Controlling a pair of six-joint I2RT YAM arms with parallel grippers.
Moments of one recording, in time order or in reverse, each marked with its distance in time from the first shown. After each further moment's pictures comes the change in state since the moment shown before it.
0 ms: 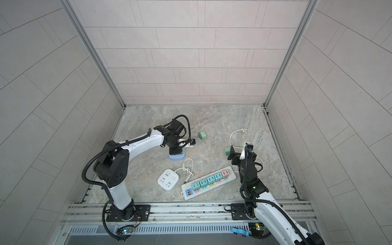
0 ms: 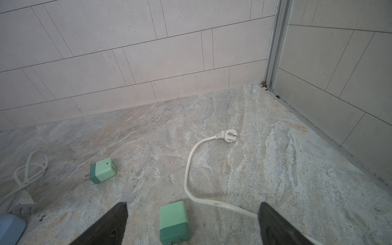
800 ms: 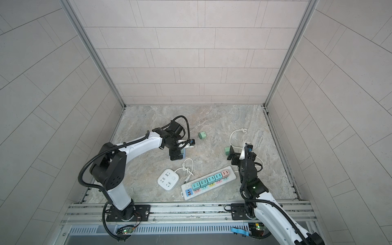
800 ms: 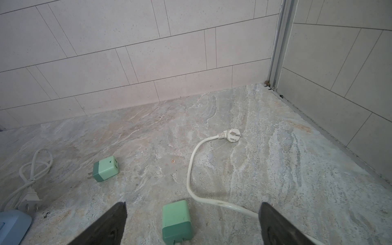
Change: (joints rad) left arm -0.004 -0.085 -0.064 0.051 0.024 -0.037; right arm 0.000 0.000 0.000 0.000 -0.016 0.000
